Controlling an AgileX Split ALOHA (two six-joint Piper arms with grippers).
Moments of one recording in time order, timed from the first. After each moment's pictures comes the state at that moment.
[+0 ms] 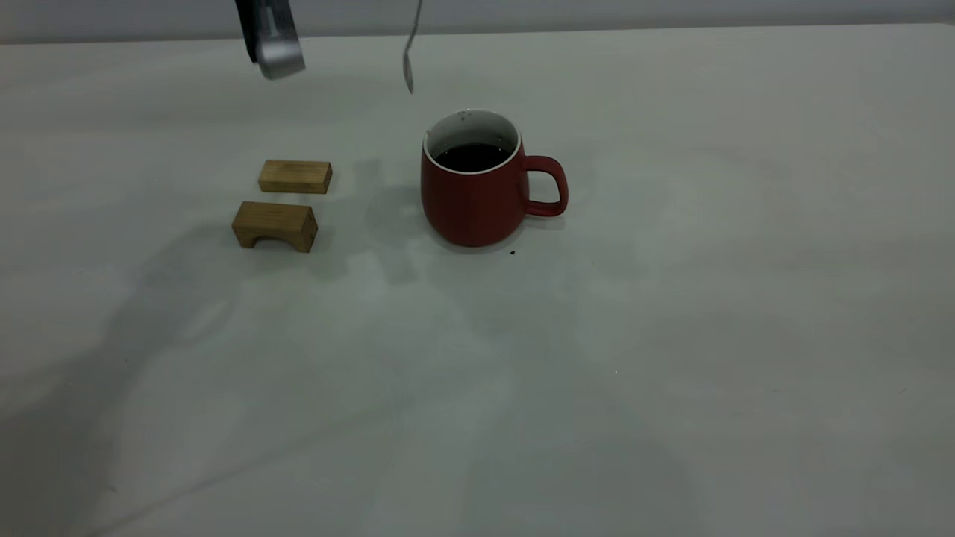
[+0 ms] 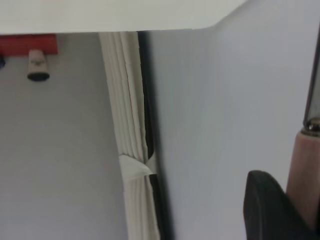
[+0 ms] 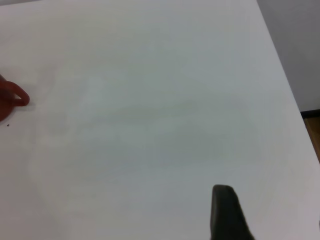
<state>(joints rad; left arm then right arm) -0.23 2.11 -1.23 -1.73 0.72 -0.71 0.07 0.02 -0.47 -0.11 1.13 0.16</state>
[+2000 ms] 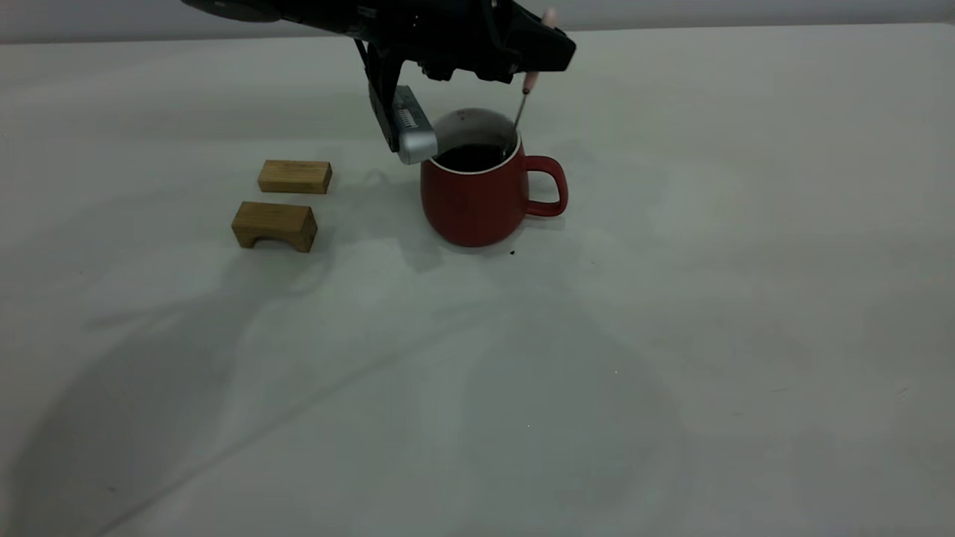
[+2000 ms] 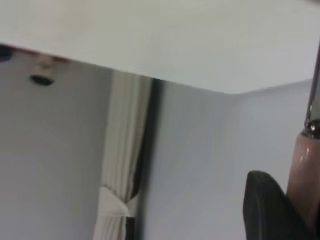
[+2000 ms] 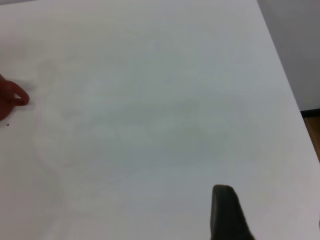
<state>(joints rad) -0.35 2.47 -1.57 -1.65 0.68 -1.05 0.07 0.02 -0.47 -0.11 1.14 0.16</state>
